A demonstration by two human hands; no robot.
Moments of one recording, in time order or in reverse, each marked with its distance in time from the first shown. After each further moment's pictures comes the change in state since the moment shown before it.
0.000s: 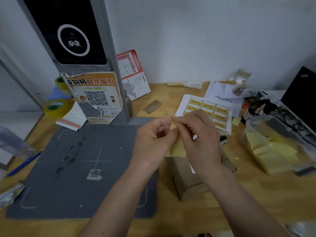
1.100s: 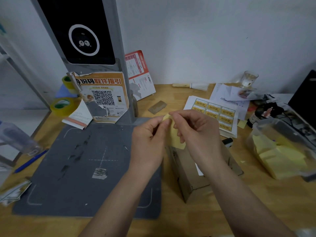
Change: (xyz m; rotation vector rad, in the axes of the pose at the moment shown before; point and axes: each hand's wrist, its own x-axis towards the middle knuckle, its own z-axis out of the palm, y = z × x) left_hand 0.004 -0.004 -0.022 0.134 0.137 0.215; right_hand 0.019 -0.039 0.008 0.403 -0.121 0.481
